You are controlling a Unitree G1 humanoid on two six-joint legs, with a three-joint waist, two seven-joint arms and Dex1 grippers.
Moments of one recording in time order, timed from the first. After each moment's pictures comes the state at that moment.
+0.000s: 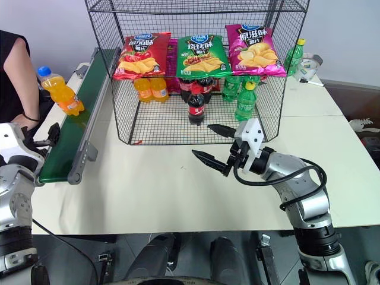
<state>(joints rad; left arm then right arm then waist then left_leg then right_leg) -0.20 0.53 0.53 0.08 -0.37 0.23 -0.23 -0.25 -0.53 -0.02 -0.36 0.53 0.39 0.82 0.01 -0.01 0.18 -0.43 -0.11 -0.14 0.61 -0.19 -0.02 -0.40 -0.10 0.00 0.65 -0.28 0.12</state>
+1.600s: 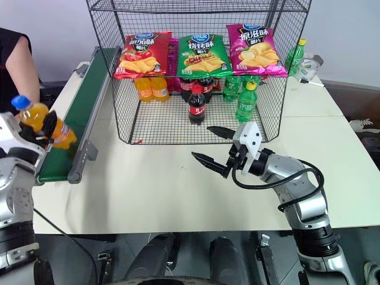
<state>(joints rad) -0.27 0.53 0.53 -0.05 -0.52 0.26 -0.32 -0.25 -0.53 0.00 -0.34 0.50 0.34 0.84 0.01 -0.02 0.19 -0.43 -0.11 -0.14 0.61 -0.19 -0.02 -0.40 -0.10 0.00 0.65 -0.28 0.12</state>
